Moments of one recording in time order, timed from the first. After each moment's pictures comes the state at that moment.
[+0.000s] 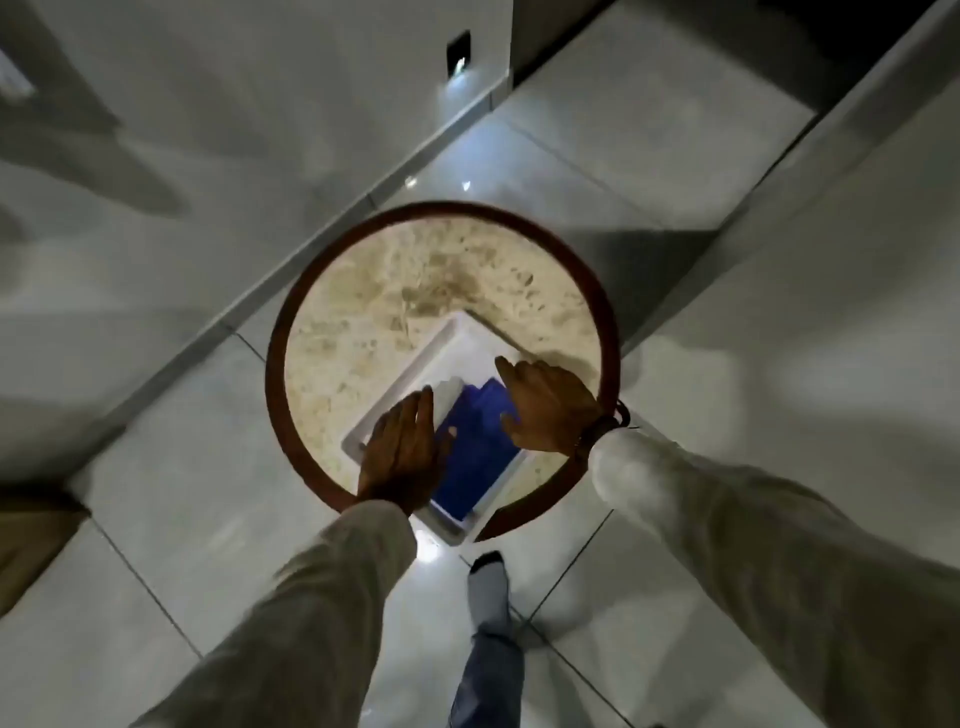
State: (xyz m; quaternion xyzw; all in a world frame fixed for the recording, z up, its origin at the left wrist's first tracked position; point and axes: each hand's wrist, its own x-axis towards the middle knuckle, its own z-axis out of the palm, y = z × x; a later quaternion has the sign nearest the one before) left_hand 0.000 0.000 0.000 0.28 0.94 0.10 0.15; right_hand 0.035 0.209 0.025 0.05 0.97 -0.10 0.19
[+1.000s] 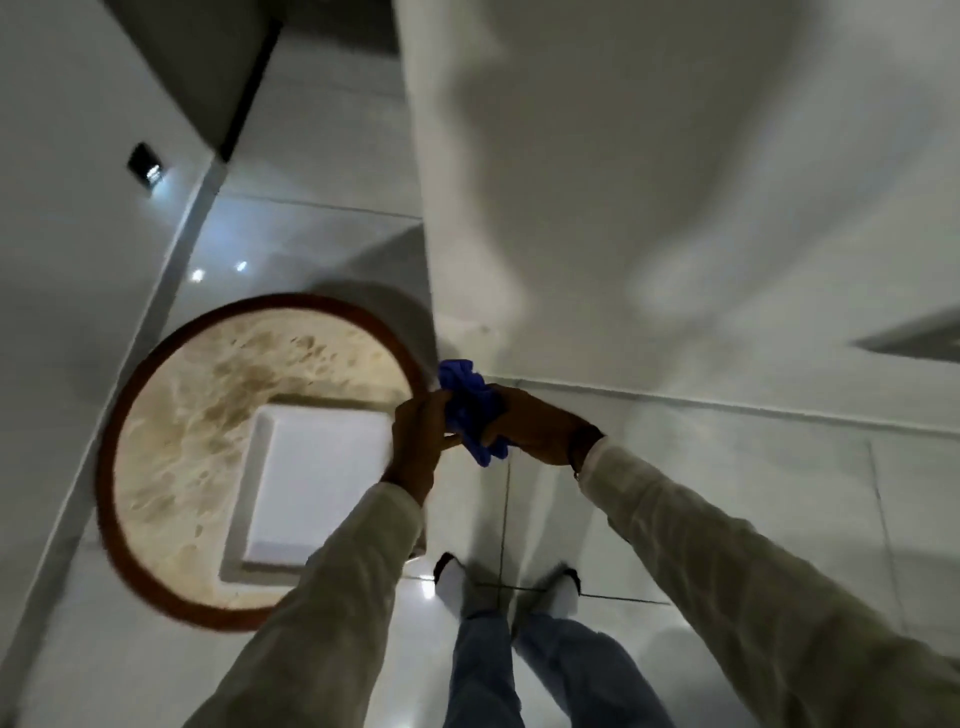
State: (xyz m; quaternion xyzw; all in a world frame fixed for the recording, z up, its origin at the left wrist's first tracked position) left_hand 0.108 0.207 0.106 0.05 0.69 0.48 0.54; right_hand 0.238 0.299 0.138 0.41 0.56 -0.71 0.08
